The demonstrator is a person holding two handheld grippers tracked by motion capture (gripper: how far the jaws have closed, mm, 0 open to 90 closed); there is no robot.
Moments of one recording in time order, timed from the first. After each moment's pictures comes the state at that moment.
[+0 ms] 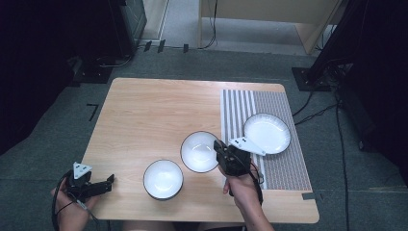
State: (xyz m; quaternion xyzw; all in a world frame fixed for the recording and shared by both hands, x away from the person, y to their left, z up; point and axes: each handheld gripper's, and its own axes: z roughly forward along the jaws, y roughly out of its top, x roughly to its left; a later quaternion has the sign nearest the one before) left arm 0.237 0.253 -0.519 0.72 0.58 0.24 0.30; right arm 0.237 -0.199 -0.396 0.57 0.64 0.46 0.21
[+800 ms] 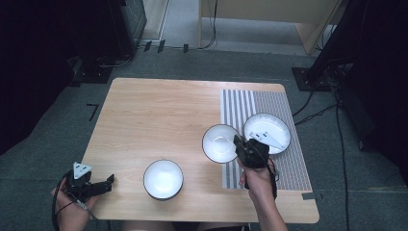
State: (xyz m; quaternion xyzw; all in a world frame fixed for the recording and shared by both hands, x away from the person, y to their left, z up) left arm 0.237 0.252 -0.519 0.72 0.58 0.24 0.30; right arm 0.256 -0.250 -0.408 0.62 0.61 0.44 0.24
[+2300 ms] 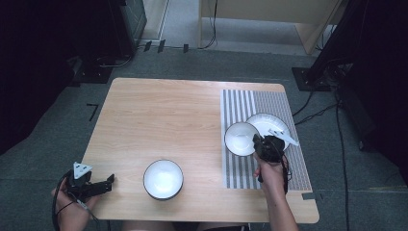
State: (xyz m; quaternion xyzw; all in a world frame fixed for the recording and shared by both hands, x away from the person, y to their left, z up) left arm 0.237 0.252 -0.519 0.72 0.58 0.24 0.30; right arm 0.287 -0.309 -0.450 0.68 0.56 0.40 0.25
